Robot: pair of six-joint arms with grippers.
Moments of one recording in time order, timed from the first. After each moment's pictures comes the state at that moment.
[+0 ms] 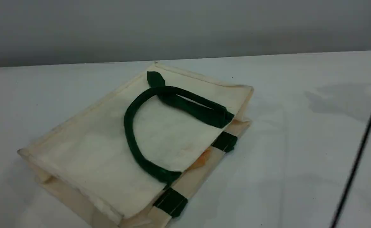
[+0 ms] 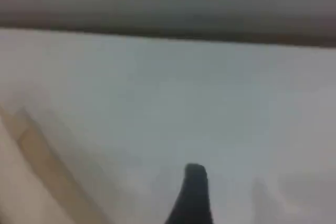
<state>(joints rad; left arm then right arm) -0.22 1.69 -1.86 -0.39 1.19 0.50 -0.07 1.84 -1.48 0.58 0.66 -0.52</state>
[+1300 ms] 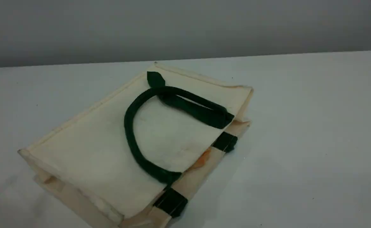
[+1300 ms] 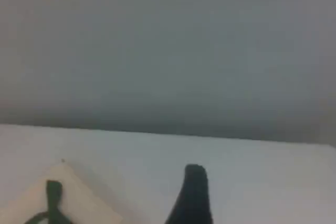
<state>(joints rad) -0.22 1.12 -1.71 -0.03 1.22 0.17 -0.07 1.04 -1.51 0.28 1.04 -0.17</state>
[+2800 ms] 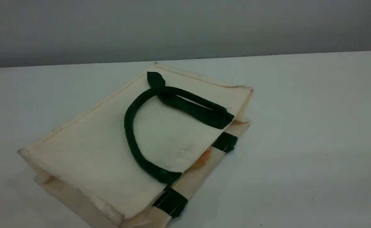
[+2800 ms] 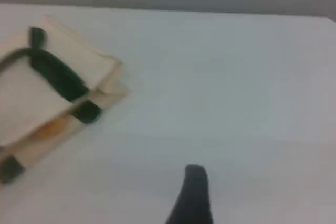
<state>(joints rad) -0.22 0.31 -0.64 -0.15 1.09 0.15 0.07 0.07 -0.57 0.09 1.11 -0.06</state>
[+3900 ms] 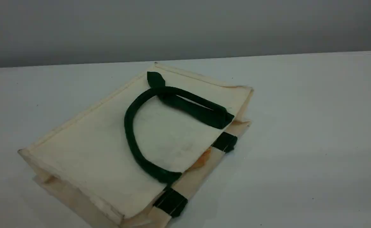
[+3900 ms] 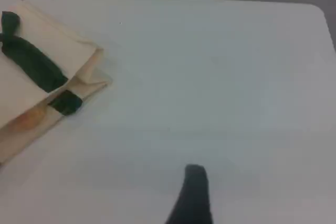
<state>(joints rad) -0.22 0.31 -0.52 -0.04 1.10 0.06 0.07 0.07 -0.51 0.06 1.06 -0.05</state>
